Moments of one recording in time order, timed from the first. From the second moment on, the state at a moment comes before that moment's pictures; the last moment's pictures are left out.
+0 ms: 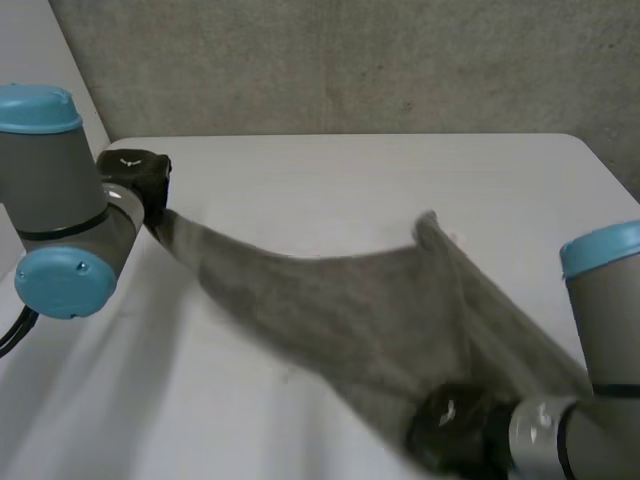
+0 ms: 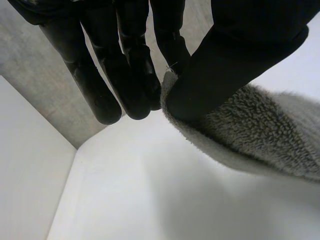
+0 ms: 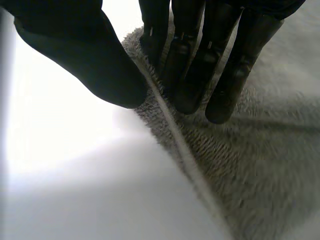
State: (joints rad) left arm 4.36 -2.10 -1.17 3.03 -1.77 3.43; right arm 2.01 -1.29 1.77 0.61 1.26 2.21; left_hand 1.16 1.21 1.22 1.22 1.02; right_hand 0.96 1.17 1.18 1.19 0.98
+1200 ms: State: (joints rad) left arm 4.36 -2.11 -1.14 3.02 -1.74 3.50; right arm 1.91 -0.68 0.88 0.41 1.48 2.42; left_hand 1.16 1.21 1.22 1.22 1.02; right_hand 0.53 0.62 0.62 0.62 0.42
